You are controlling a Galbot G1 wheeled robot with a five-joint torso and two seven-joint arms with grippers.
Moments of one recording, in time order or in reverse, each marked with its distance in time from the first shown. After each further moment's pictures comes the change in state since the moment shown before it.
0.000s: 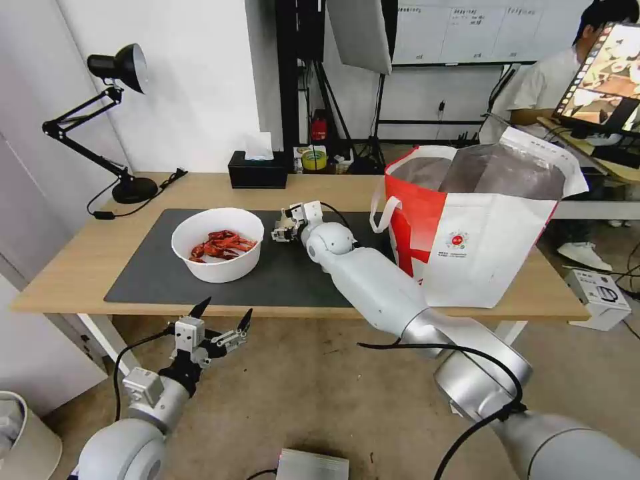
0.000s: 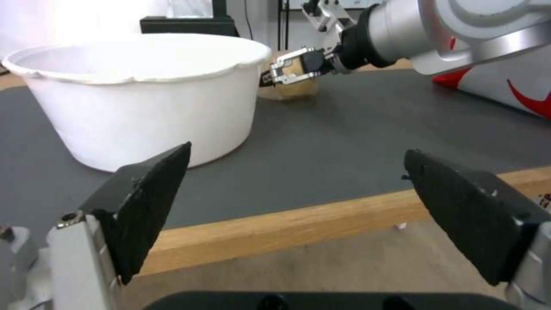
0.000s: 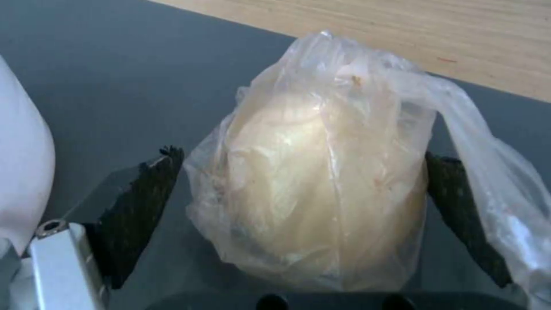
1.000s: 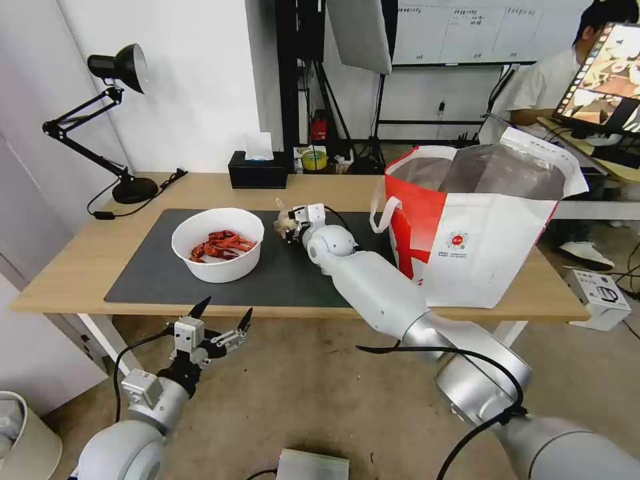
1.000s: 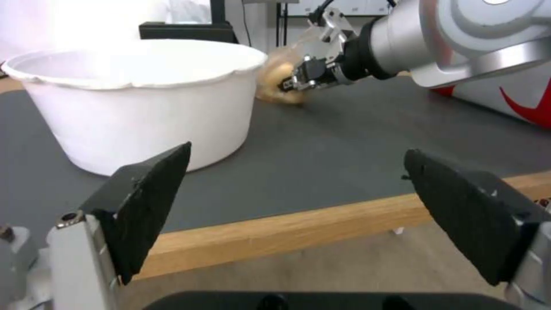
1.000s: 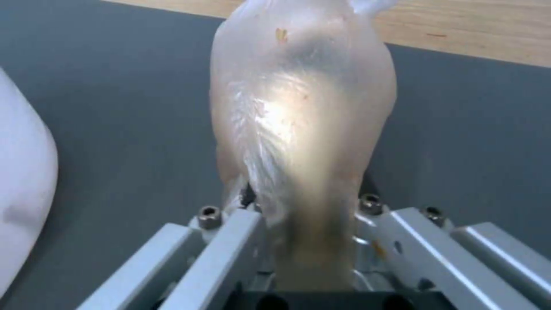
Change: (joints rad) left arm 0.006 -0.002 0.004 -0.002 -0.003 -0.024 0.003; right arm -0.030 -0.027 0.003 0.057 0.090 0.006 0.060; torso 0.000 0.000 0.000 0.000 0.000
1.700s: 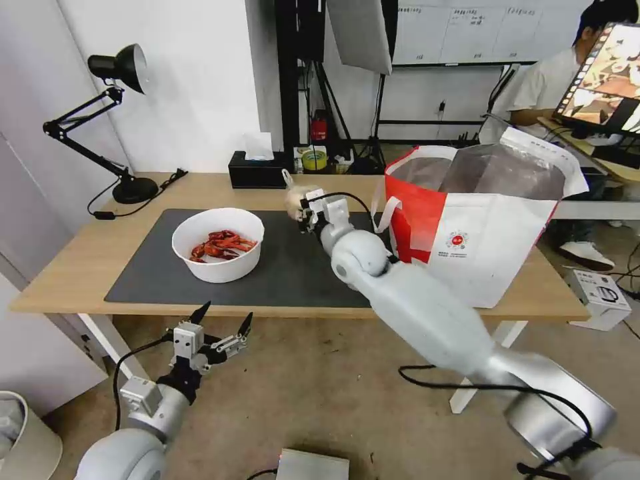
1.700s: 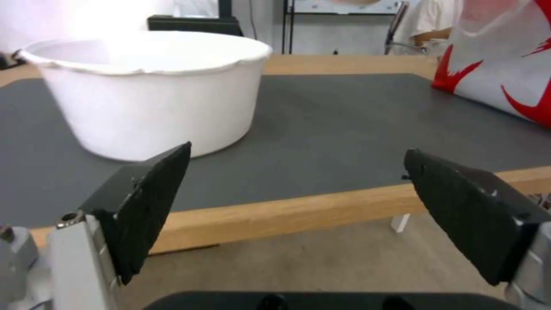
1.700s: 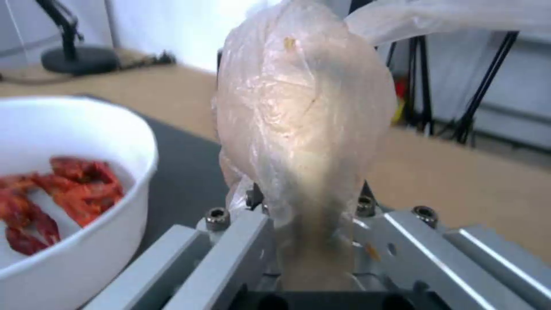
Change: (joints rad) left arm 0.065 -0.041 -0.033 -0.029 0.016 -0.003 -0.001; right arm -0.174 -0.315 -0.028 0.701 -0.116 0.036 0.184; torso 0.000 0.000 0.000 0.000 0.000
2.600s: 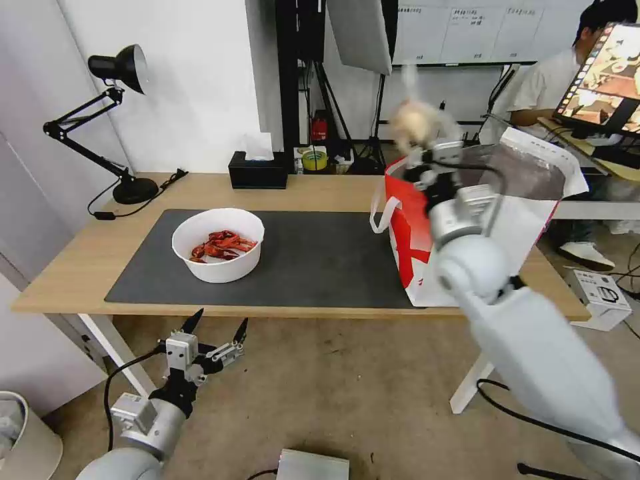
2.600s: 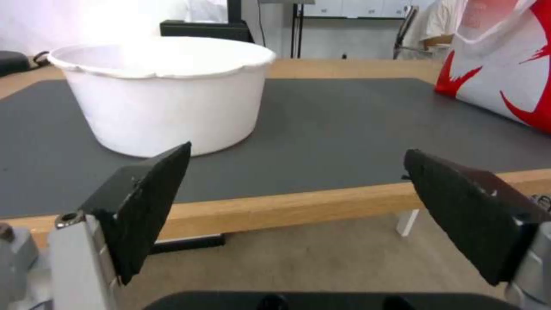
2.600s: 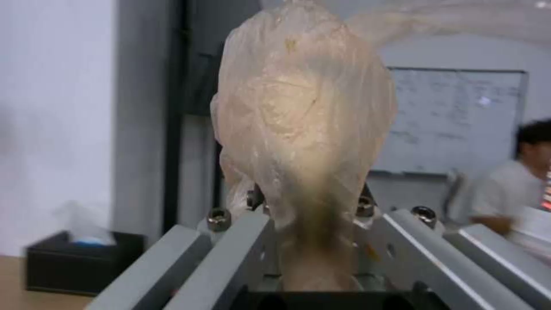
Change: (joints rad) left arm 0.054 -0.051 -0.013 -0.044 0.045 -0.003 -0.001; right arm -0.300 -0.284 0.521 0.360 -0.105 0.185 0.027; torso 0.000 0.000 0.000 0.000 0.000
